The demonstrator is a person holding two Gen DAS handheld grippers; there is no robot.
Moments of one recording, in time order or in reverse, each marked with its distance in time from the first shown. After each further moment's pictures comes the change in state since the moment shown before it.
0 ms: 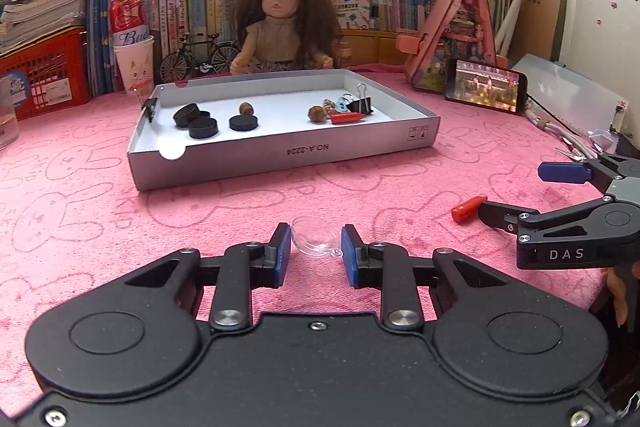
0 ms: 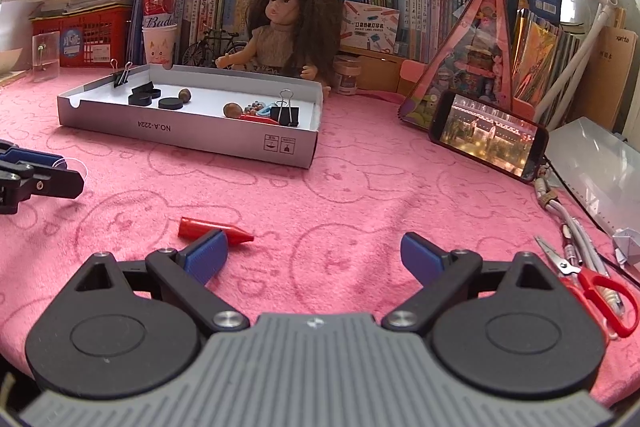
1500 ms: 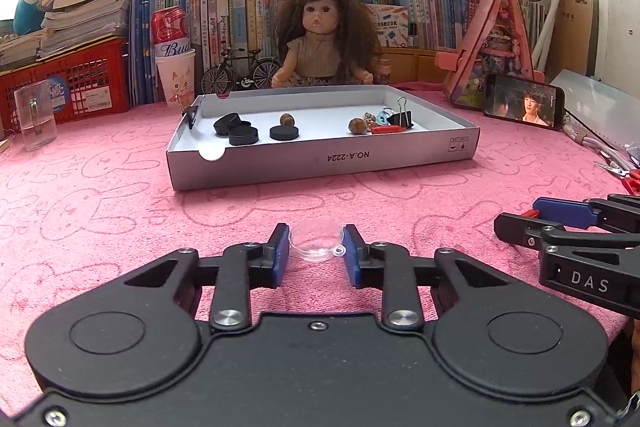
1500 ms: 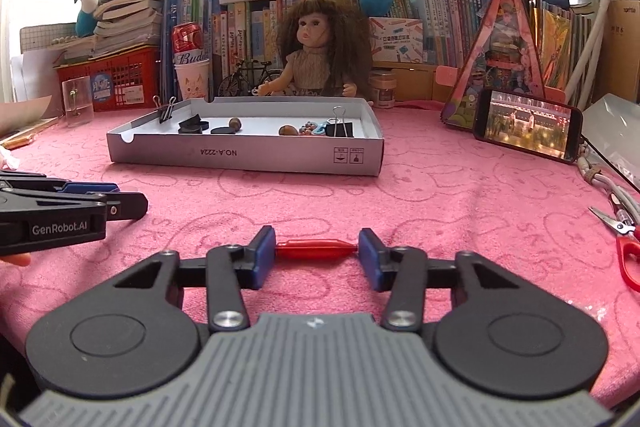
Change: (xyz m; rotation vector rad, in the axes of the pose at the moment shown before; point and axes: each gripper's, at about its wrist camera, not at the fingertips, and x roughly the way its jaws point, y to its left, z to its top) left arm 0.001 -0.002 -0.013 -0.024 -0.075 0.119; right arm -0.013 0.029 -0.012 0.115 -0.083 0.091
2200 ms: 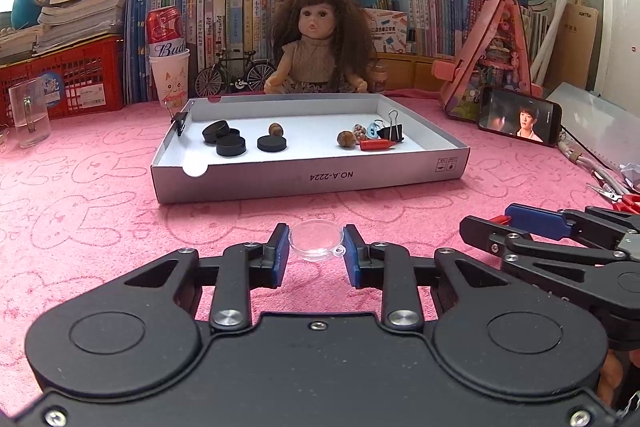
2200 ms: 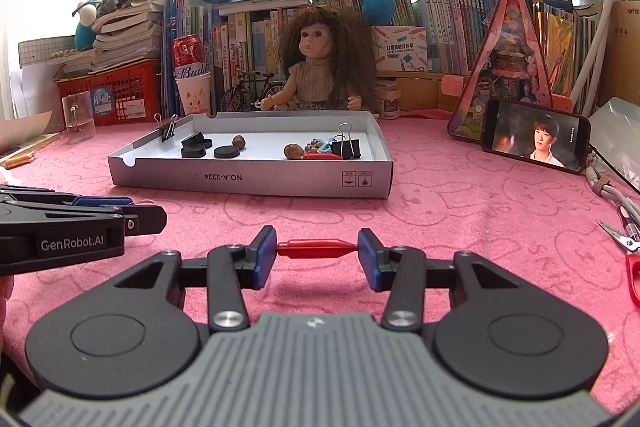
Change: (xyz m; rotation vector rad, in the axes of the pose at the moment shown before) left arm 0.002 -0.009 0.021 -0.038 0.015 -0.010; right arm 0.008 0.006 0.018 0.018 -0.018 0.014
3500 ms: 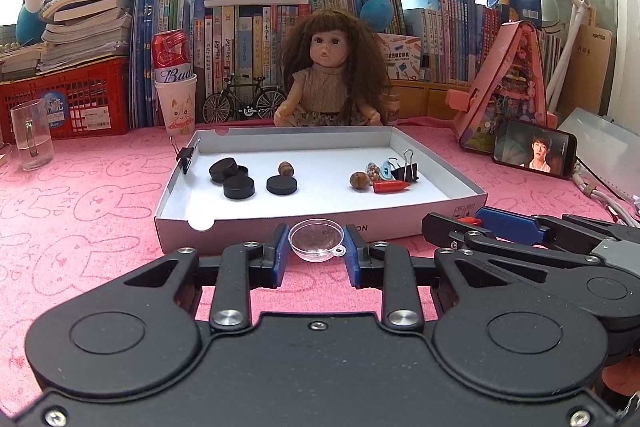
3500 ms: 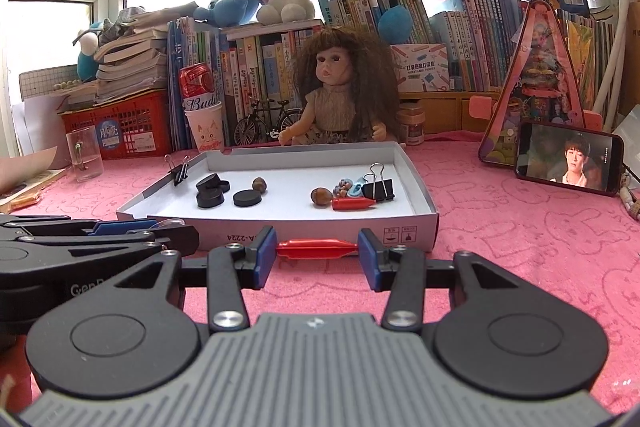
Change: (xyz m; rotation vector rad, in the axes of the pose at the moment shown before) left arm 0.016 0.006 0.032 -0.015 -0.053 0.024; right arm 0.031 0.017 0.034 0.051 -0.049 0.038
